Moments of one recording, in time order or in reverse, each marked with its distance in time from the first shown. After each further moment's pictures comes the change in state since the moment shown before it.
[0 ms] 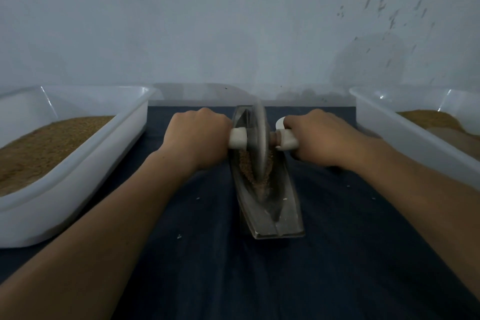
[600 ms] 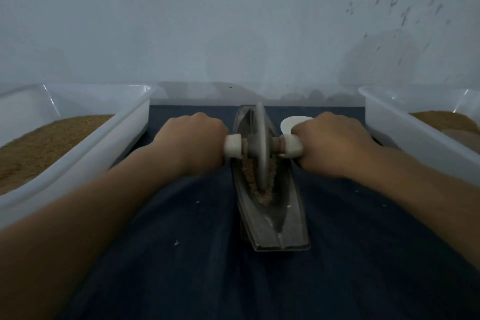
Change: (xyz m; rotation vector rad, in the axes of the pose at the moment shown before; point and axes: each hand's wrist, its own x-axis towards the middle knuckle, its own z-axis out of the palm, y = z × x) left_hand 0.000 -0.015 -0.005 -0.067 -0.209 0.011; right_hand -0.005 -0.002 0.010 -0.148 0.174 0.015
